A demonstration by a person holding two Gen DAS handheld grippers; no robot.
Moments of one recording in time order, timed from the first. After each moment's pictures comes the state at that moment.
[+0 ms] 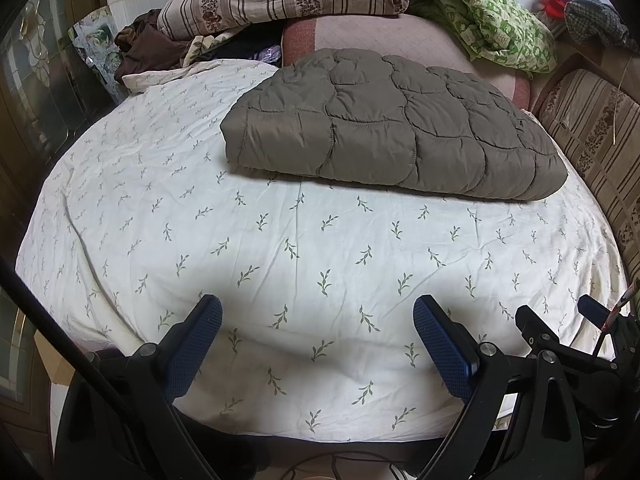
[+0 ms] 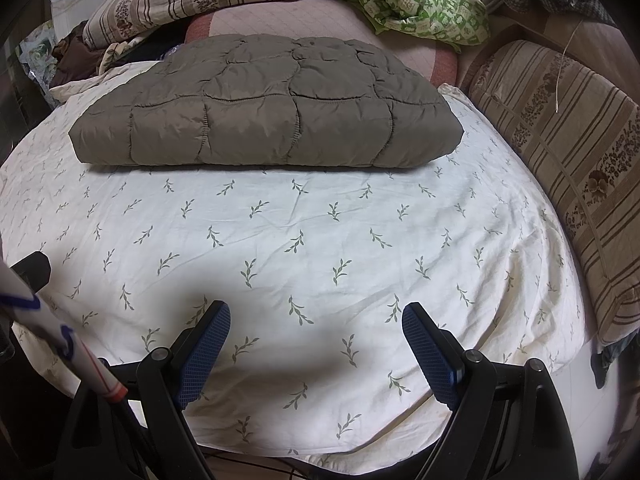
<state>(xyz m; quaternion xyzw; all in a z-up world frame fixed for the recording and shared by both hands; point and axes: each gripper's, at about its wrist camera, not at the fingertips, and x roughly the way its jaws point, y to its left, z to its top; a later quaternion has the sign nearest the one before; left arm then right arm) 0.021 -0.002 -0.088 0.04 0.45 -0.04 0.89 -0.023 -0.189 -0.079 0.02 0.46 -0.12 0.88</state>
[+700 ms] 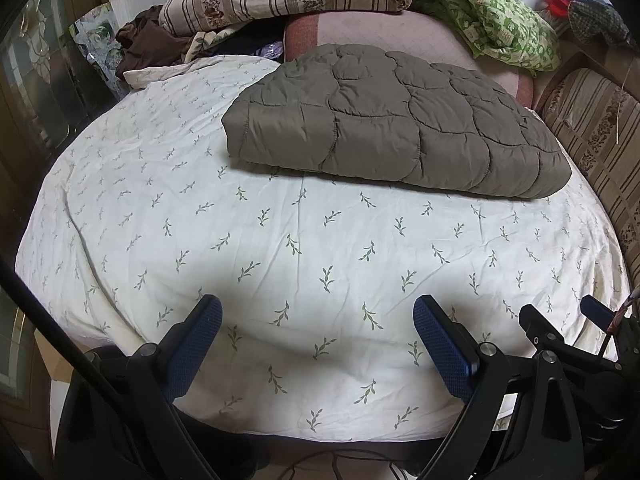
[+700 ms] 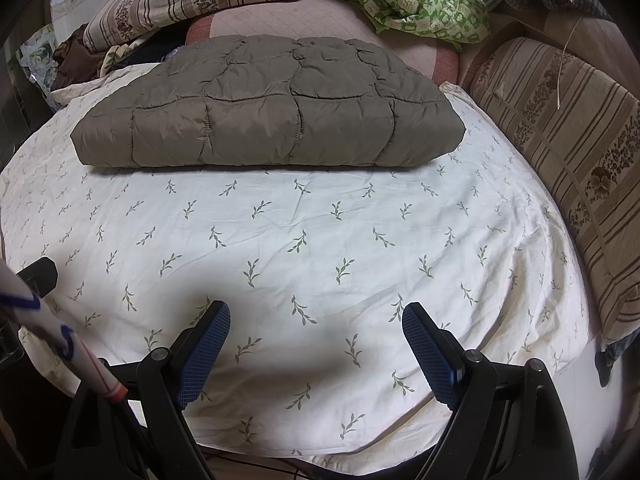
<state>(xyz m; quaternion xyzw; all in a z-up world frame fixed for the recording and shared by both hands) 0.022 -0.002 -0.093 0.04 0.45 -0.04 0.89 -0.024 -0.191 -0.080 0.03 0.46 -0.12 0.88</state>
